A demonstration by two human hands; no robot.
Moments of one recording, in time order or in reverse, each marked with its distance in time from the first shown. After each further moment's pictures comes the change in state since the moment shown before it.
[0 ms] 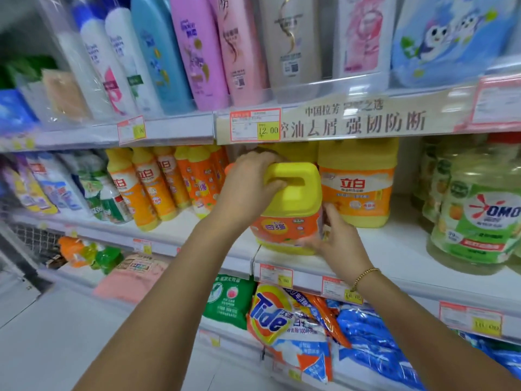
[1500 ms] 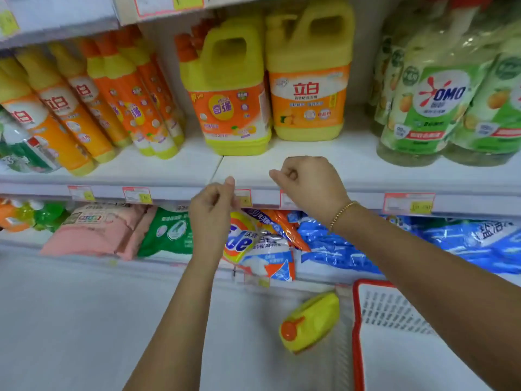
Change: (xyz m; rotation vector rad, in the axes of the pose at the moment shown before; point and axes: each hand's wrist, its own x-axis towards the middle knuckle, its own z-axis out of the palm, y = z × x) left_hand -0.148 -0.014 0.108 -0.712 0.126 -0.596; right_hand -0.059 -0.004 -0.014 -0.568 0.006 0.036
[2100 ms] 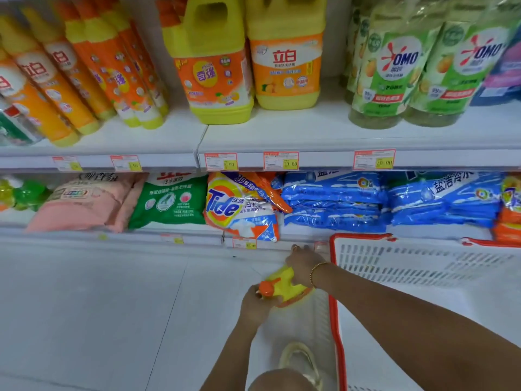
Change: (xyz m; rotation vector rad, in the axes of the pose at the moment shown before) left_hand -0.202 -0.169 0.020 0.050 -0.491 -0.881; right_hand -0.160 0.074 0.117 -0.603 -1.000 0.019
